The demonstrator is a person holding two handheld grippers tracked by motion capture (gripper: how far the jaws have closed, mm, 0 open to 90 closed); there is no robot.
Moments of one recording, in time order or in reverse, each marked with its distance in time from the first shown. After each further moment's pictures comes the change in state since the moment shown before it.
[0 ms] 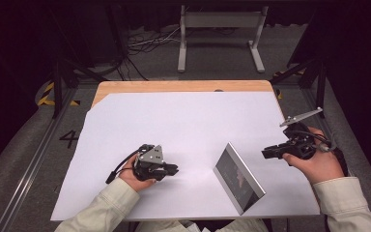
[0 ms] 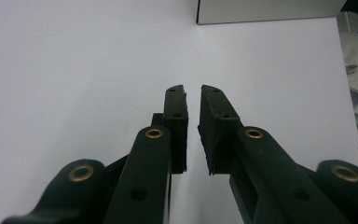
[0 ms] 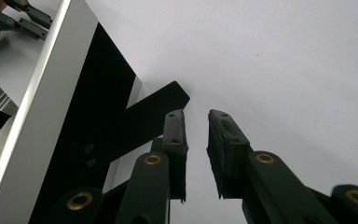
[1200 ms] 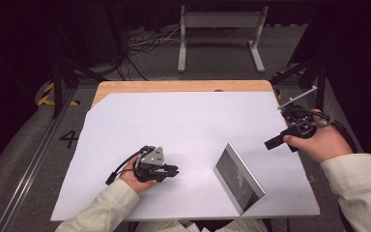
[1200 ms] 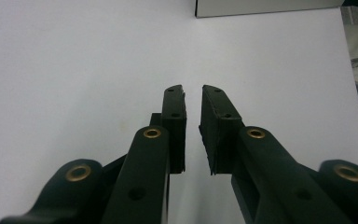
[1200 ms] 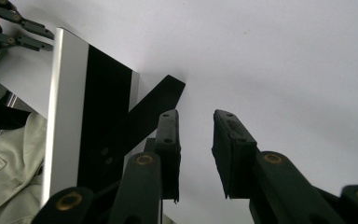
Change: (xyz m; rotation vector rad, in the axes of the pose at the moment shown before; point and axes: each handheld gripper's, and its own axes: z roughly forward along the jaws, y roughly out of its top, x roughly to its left) left arm -0.001 -0.001 0.005 0.010 -0.003 0.016; right arm -0.008 0.043 -0.017 0.183 0.003 0.142
